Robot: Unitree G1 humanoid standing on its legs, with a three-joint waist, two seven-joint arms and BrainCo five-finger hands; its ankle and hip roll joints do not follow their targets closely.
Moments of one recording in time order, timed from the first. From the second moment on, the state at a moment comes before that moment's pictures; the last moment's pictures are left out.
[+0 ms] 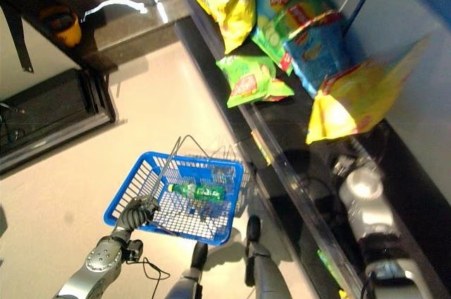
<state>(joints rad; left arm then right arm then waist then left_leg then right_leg) -0.16 0.52 -0.28 0.27 -0.33 -0.02 0.19 -0.39 -0.46 -0.07 0.31 0.50 -0.17 -0.47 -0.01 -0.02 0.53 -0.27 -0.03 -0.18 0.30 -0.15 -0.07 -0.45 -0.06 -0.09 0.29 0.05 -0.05</state>
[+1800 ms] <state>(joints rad) 0.02 0.56 -0.35 0.23 -0.19 0.04 0.01 -0.34 -0.21 0.51 0.75 -0.07 0.05 0.01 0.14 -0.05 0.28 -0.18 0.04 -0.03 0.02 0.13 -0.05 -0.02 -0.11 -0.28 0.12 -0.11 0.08</state>
